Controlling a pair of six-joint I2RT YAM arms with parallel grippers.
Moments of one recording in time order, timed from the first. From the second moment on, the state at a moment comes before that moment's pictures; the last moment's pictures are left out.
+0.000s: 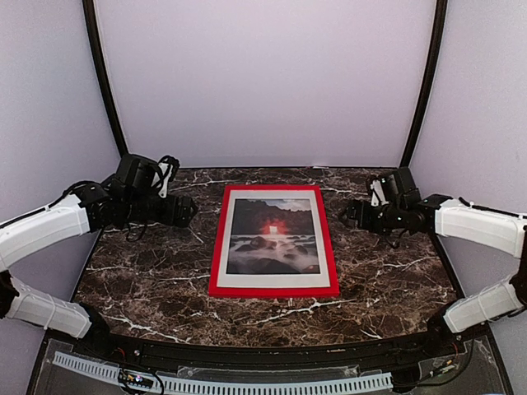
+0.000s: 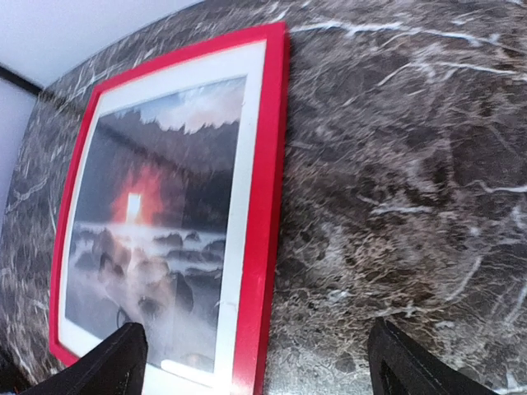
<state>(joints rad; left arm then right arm) -0.59 1.20 0.96 -0.46 -0.18 -0.23 0.47 1.29 0.81 -0.28 -0.06 0.52</state>
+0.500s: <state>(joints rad) -0.42 0.98 0.80 -0.36 -0.18 -0.30 0.47 1.11 0.92 -0.46 0.20 0.28</state>
